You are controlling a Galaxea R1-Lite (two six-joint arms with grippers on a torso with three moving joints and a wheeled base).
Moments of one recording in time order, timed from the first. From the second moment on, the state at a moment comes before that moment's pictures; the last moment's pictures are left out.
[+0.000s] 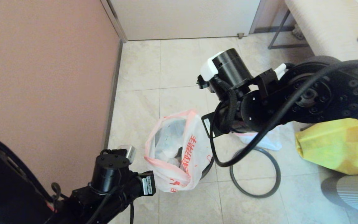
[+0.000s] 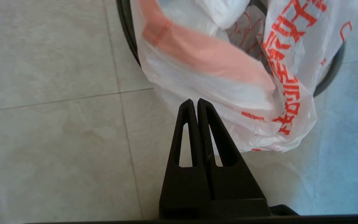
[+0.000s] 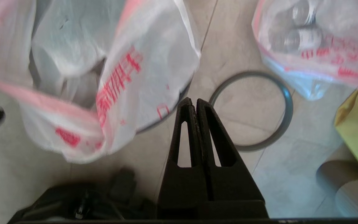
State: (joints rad) left arm -0.62 1.83 -0.34 -0.99 0.27 -0.38; right arm 0.83 2.00 -1.88 0.58 -0.54 0.18
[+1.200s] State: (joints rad) left arm -0.50 2.06 -0.16 -1.52 0.24 -0.25; right arm 0.86 2.39 -1.99 0.04 -0.67 -0.21
